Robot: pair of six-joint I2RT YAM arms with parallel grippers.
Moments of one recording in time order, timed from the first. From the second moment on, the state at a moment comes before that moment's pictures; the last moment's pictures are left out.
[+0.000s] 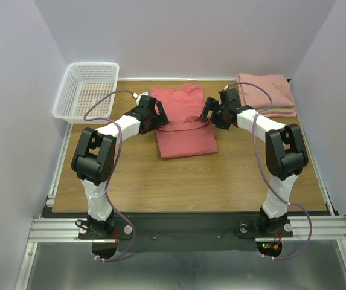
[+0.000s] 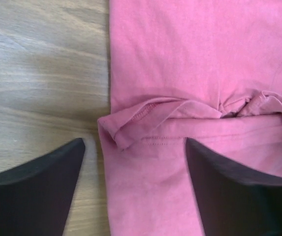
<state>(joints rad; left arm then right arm) -0.40 1.89 1.28 -0.19 -0.09 -0.69 0.31 1.94 1.39 -0.26 -0.09 0.61</state>
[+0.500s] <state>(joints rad) -0.43 1.39 0.82 -0.13 -0.05 -0.76 0.51 1.89 1.35 -0.25 -0.22 0.57</state>
